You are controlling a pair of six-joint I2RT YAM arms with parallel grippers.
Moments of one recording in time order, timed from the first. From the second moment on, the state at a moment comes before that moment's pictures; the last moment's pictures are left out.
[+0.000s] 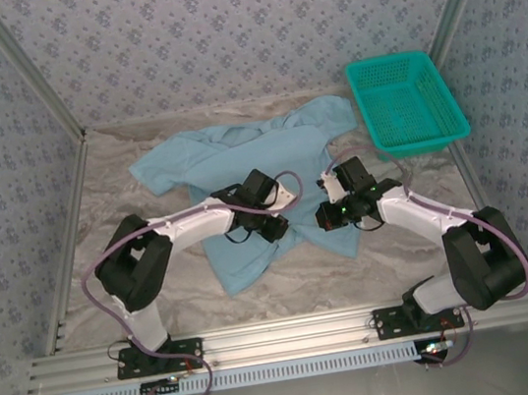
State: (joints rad) left arm -0.82 1.82 1.17 -0.44 0.27 -0.01; right arm 0.41 1.38 0.75 -0.42 -0.38 0.24
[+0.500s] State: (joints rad) left arm -0.82 1.86 1.20 -0.48 0.24 0.02; right arm 0.41 1.38 0.74 -0.41 -0.38 0.25
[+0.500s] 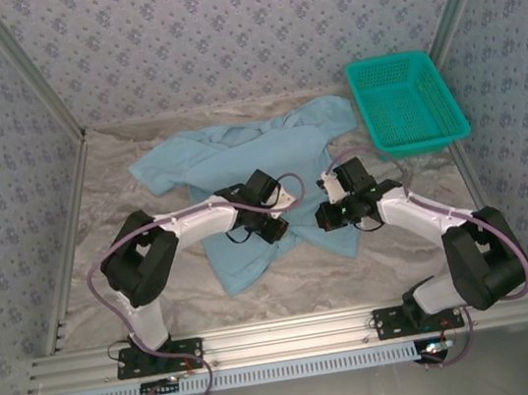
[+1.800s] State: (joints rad) left arm -0.72 1.38 1.25 -0.56 0.40 -0.28; right arm 0.93 1.81 0.46 0.98 0.29 0.08
